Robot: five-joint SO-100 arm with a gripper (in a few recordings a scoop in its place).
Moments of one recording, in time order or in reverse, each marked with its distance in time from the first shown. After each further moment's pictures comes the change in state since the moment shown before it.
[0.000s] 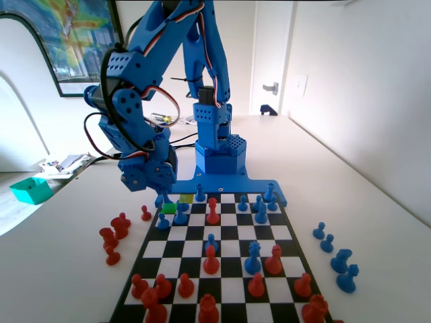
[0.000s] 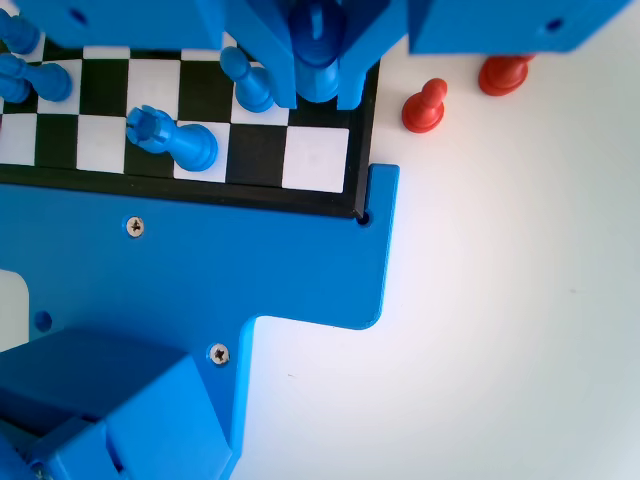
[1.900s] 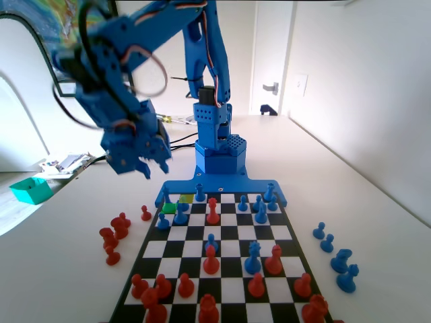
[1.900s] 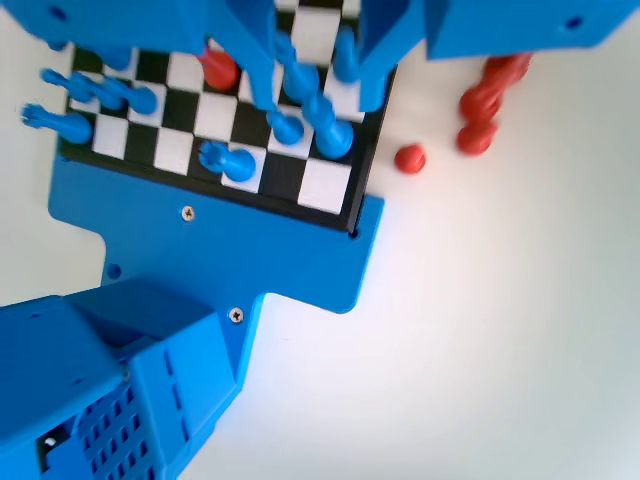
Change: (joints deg) arm -1.0 4.0 -13.6 20.1 -7.9
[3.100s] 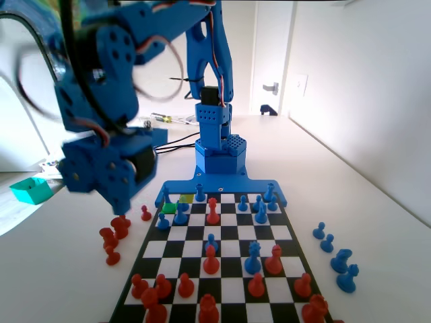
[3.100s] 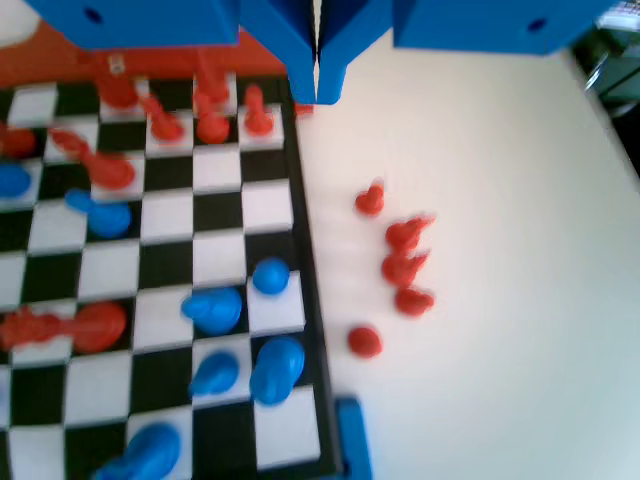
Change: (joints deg) arm -7.2 -3.1 -4.0 -25.5 30.2
